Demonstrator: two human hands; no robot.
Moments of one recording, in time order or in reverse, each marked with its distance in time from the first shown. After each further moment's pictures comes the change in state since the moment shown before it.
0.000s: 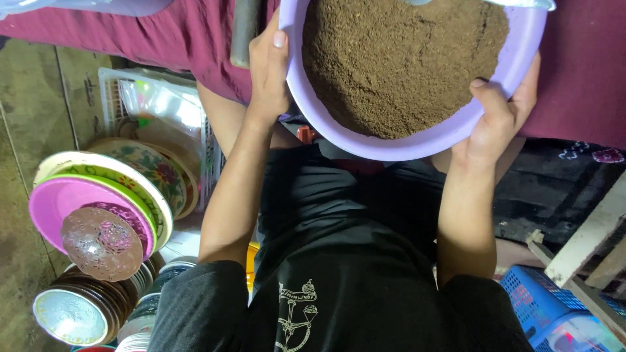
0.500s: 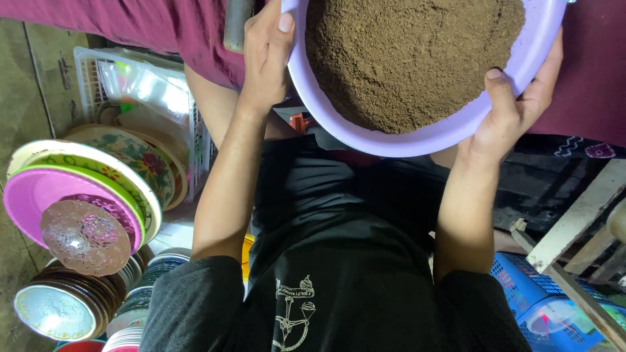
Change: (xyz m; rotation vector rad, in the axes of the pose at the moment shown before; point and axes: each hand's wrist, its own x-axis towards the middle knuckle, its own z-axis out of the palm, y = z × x) left_hand 0.003 -0.002 -0.006 0.033 -0.037 0.055; right_hand 0.001 0.010 -0.016 -0.226 -0.043 -0.173
